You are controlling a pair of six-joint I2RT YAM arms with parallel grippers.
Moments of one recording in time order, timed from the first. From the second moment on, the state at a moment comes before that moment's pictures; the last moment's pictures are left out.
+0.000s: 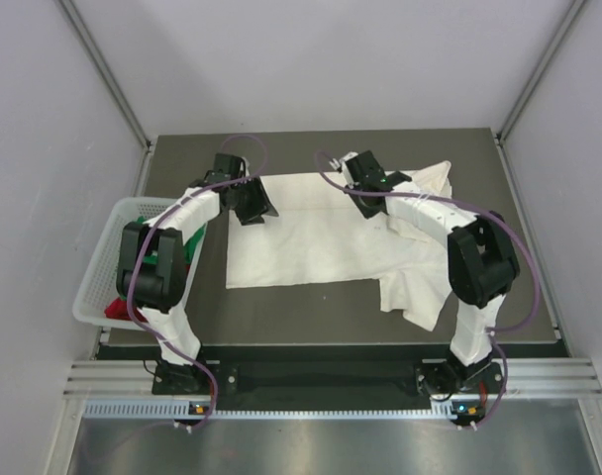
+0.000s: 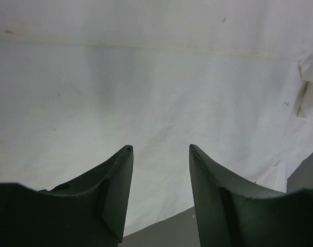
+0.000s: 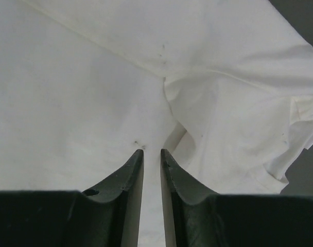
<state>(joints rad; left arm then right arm) -0.21 1.81 1.30 -0.42 0.31 -0.59 0.53 1.87 1.47 -0.55 0.29 -0.18</state>
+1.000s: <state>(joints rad) -0.18 1.81 1.30 -0.42 0.31 -0.59 0.44 2.05 1.45 -0.54 0.51 -0.25</state>
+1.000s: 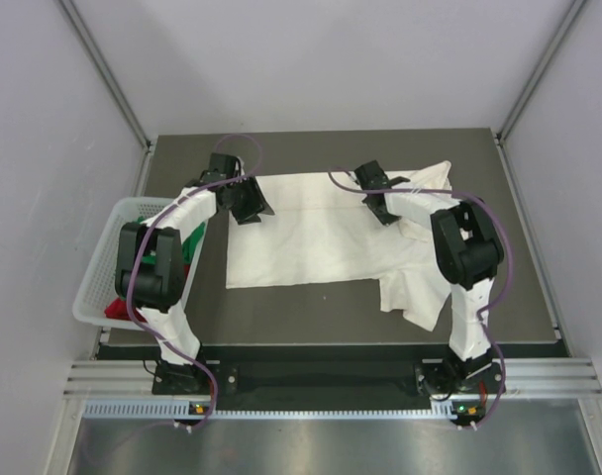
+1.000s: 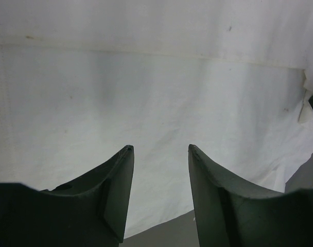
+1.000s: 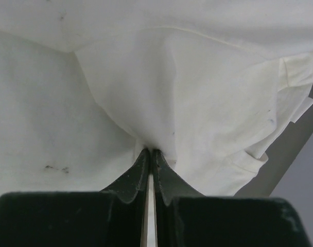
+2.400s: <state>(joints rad) -0.18 2.02 1.41 -0.40 0.27 -0.60 0.13 1.98 1.45 -0.62 -0.42 0.16</state>
